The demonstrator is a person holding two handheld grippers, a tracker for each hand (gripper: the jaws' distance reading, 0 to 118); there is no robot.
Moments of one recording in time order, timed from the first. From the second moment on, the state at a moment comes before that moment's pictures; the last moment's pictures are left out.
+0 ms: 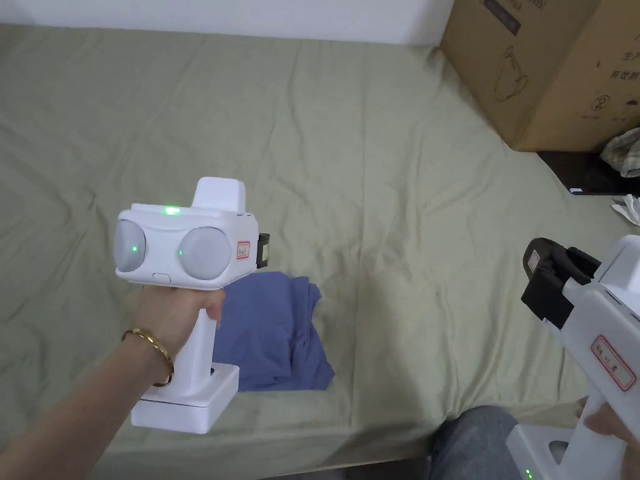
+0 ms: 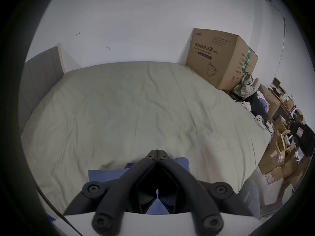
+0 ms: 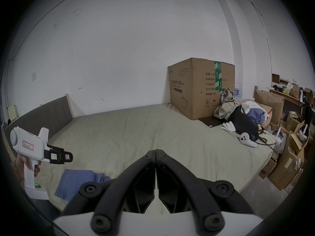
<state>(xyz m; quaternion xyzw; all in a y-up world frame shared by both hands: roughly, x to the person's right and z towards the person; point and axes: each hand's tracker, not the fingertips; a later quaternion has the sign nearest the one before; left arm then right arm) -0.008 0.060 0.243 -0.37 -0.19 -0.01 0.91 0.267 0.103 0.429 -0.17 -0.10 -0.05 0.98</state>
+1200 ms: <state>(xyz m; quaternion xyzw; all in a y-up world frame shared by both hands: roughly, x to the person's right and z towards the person) -0.143 0.081 0.319 -0.18 -0.04 -0.02 0.98 0.071 0.028 0.315 -0.23 0.13 -0.03 0.96</state>
